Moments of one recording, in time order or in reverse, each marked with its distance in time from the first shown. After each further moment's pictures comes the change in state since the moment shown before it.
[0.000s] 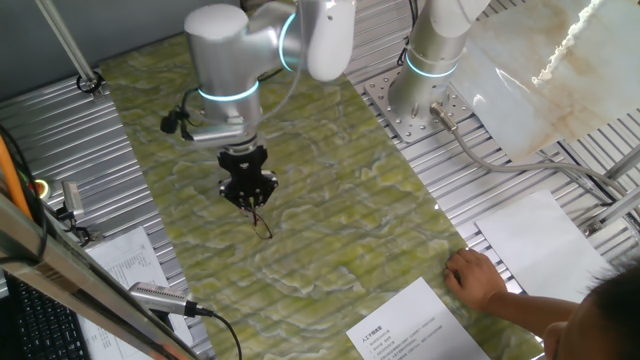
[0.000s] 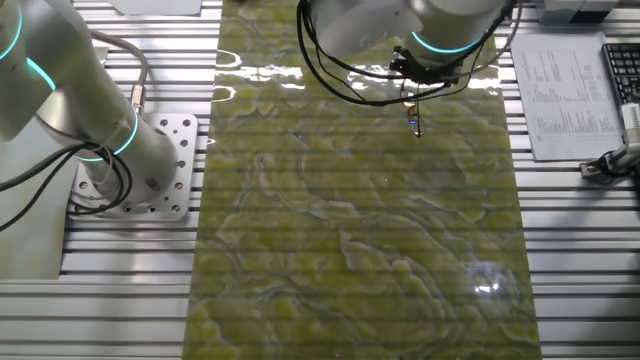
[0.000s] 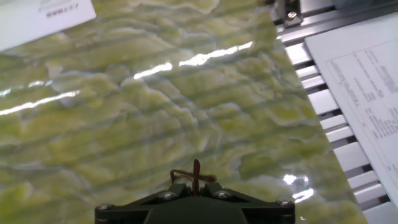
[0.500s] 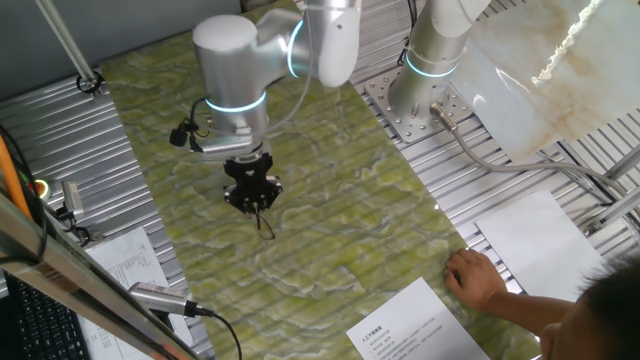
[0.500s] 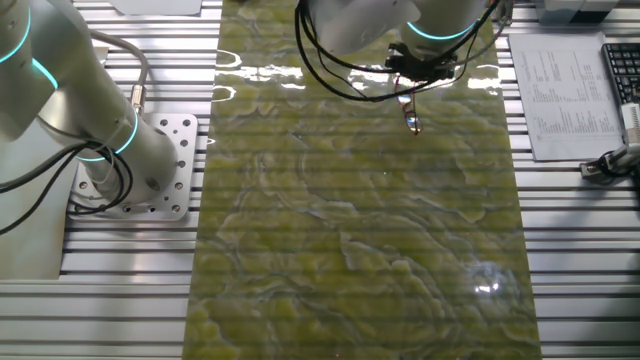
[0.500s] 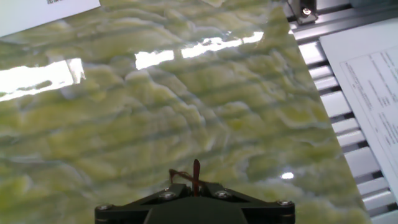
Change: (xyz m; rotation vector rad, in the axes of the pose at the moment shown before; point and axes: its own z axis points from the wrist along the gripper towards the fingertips) arm 0.001 0.009 0.015 0.011 0.064 -0.061
